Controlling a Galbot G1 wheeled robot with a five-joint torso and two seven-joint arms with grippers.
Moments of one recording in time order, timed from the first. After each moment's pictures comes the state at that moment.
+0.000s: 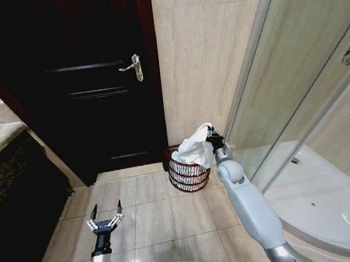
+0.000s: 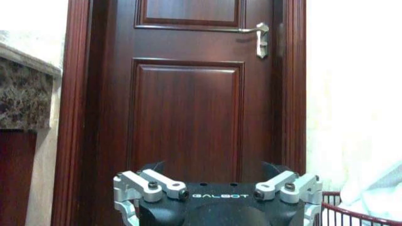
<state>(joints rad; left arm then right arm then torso) 1.78 -1.44 -0.74 -1.81 -0.31 -0.63 0.12 -0.84 1.36 0.28 1.65 0.35 -0.06 0.21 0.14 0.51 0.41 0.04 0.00</state>
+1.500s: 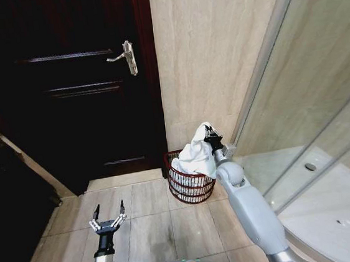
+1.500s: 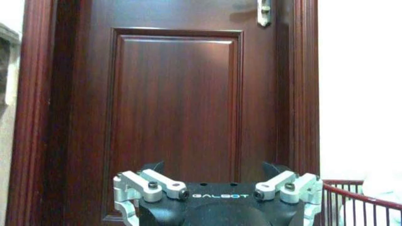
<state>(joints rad) 1.78 -1.48 -0.74 -1.82 -0.27 -0.63 0.12 -0.89 1.36 0.25 1.72 0.32 -0.06 0.21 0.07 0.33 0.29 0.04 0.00</state>
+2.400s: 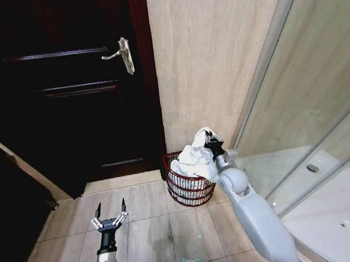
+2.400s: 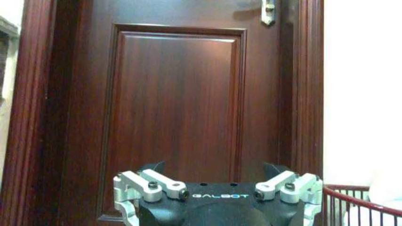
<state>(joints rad) 1.76 -1.51 -0.74 -1.82 -0.28 -0.62 0.12 -0.92 1.29 0.23 1.86 0.46 -0.28 0.28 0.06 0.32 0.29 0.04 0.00</state>
